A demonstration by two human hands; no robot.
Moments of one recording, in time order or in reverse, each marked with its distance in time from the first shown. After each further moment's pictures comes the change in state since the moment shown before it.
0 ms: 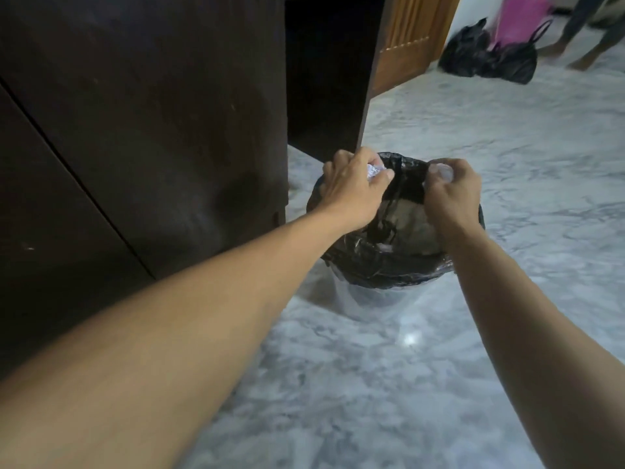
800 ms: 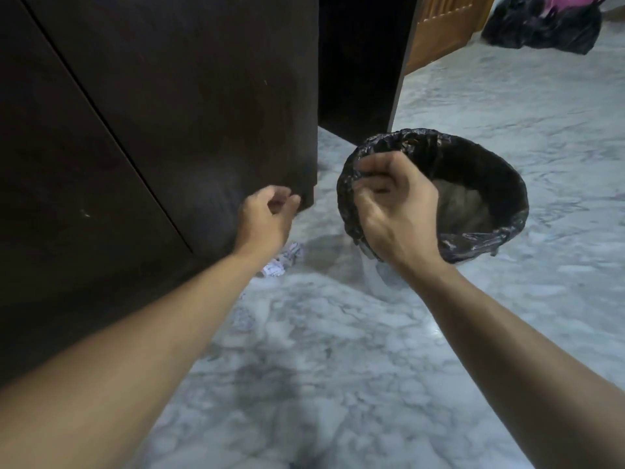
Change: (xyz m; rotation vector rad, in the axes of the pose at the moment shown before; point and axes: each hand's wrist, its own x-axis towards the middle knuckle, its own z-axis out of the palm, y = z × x) left_hand -0.070 -0.127 -0.052 -0.217 0.306 -0.268; right_hand -0.117 -0.033 0.034 0.278 -0.303 -0.352
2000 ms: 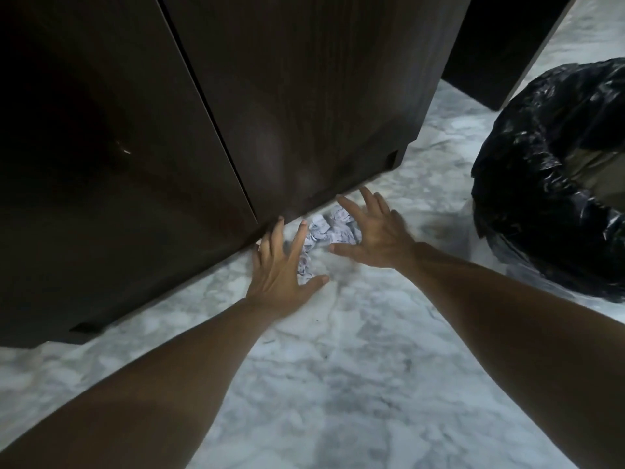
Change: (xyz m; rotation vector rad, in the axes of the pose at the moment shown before) left_hand -0.040 -0.218 -0.032 0.738 -0.285 -0.018; right_hand -0.003 0.202 0.182 -0.796 -0.867 -0.095
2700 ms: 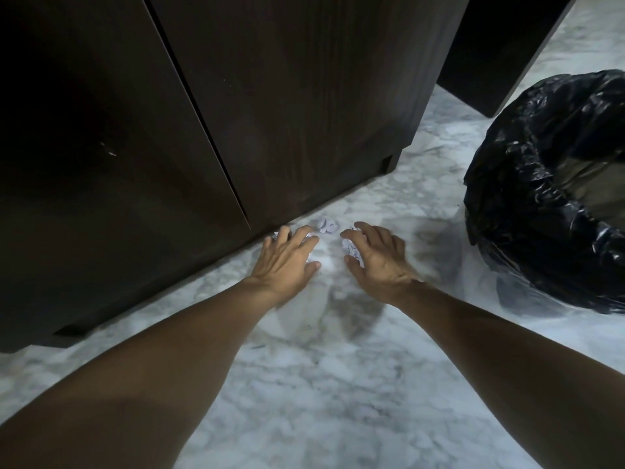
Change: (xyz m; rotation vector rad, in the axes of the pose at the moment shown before) left_hand 0.039 0.017 -0.007 0.255 -0.134 0.173; right_hand -0.035 0.017 0.027 0.018 0.097 -0.054
